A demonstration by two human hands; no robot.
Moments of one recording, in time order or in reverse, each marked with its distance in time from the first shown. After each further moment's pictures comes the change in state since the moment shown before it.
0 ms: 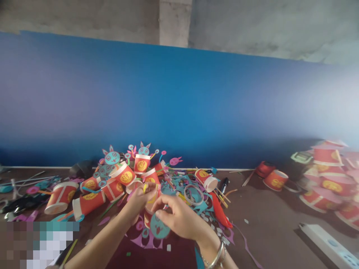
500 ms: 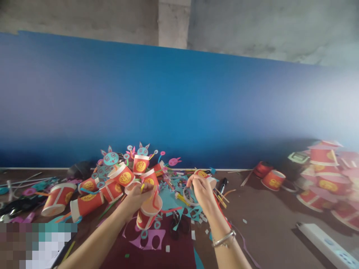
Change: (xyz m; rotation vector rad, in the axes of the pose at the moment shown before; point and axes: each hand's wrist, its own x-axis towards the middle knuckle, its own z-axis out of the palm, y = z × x) left_hand 0.005 0.003 -0.012 0.118 -0.075 0.021; right_hand 0.012 0.038 -0.060 -0.227 0.695 0.072
